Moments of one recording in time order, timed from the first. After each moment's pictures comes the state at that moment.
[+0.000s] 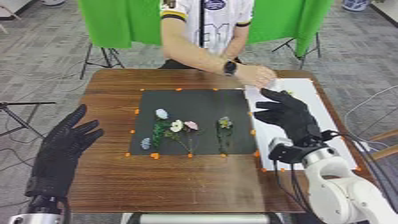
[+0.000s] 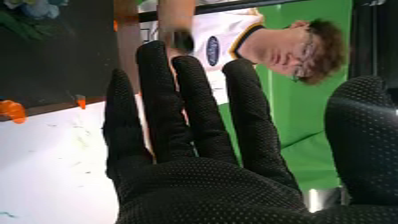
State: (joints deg) left arm 148.1 -54.3 -101.8 -138.6 49.8 20.7 20.7; right arm -111.4 -61.4 87.1 -123.6 -59.2 10.2 8.0
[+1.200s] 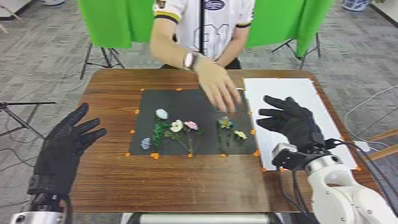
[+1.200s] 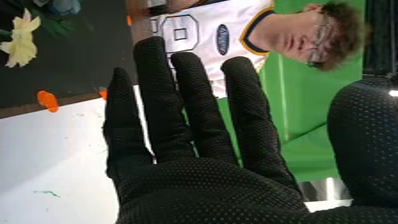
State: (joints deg) left arm 147.1 -53.8 -100.9 -138.6 49.5 21.3 20.6; right arm -114.9 -62.2 89.0 -124.2 -56.5 10.3 7.4
